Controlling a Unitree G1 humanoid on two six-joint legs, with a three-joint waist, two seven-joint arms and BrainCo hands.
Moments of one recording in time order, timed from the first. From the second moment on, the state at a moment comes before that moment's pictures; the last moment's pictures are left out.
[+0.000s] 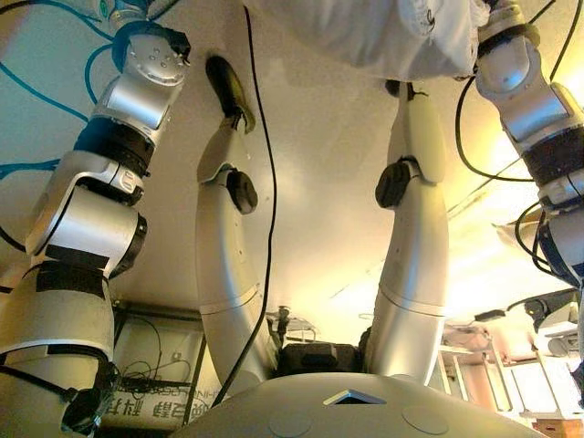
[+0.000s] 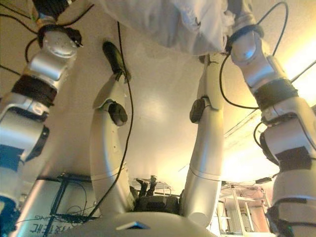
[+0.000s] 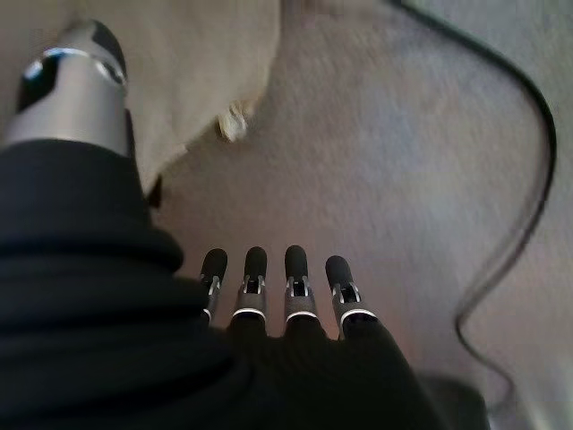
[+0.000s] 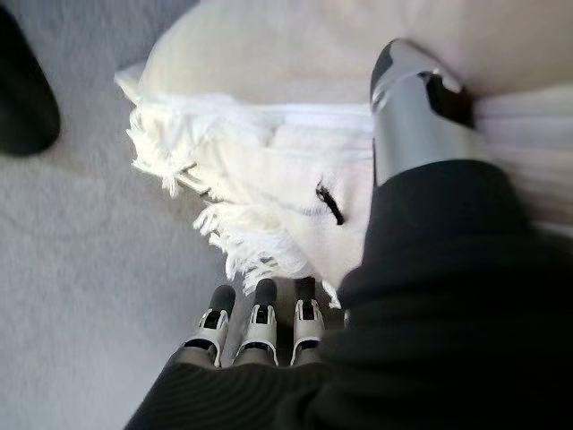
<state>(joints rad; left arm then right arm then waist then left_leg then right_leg) -1.15 0.65 -0.61 0.80 -0.23 -0.02 0.64 -1.10 -0.77 0.64 0.66 0.08 -0.21 -0.24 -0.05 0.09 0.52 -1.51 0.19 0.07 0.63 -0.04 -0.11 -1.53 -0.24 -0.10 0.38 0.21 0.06</state>
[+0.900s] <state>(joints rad) -1.00 0.67 -0.64 0.62 -0.38 -0.10 -0.02 -0.92 -0.70 0.50 0.63 0.34 -0.22 0.05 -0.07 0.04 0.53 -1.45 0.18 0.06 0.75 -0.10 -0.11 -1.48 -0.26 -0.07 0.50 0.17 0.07</state>
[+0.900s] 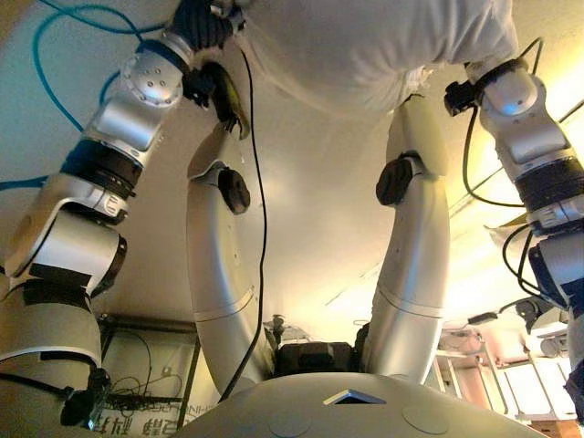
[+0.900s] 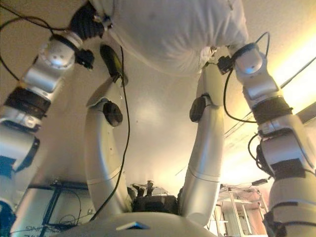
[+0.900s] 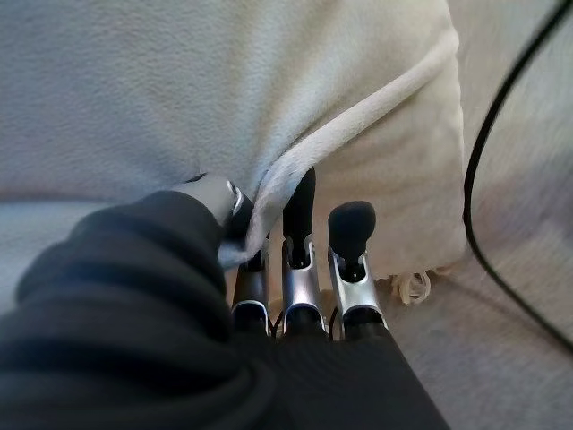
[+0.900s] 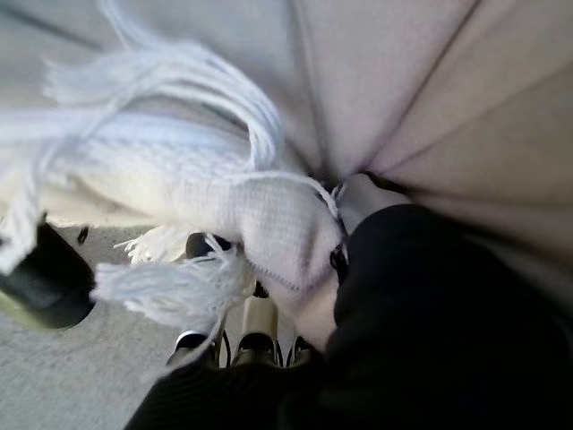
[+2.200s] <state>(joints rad) 0.18 0.41 -0.21 -0.01 -0.72 -0.42 -0.23 0.11 -0.47 0.14 -0.16 0.28 -0.31 0.05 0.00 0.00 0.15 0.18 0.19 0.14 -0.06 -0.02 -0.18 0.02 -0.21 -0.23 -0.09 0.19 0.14</state>
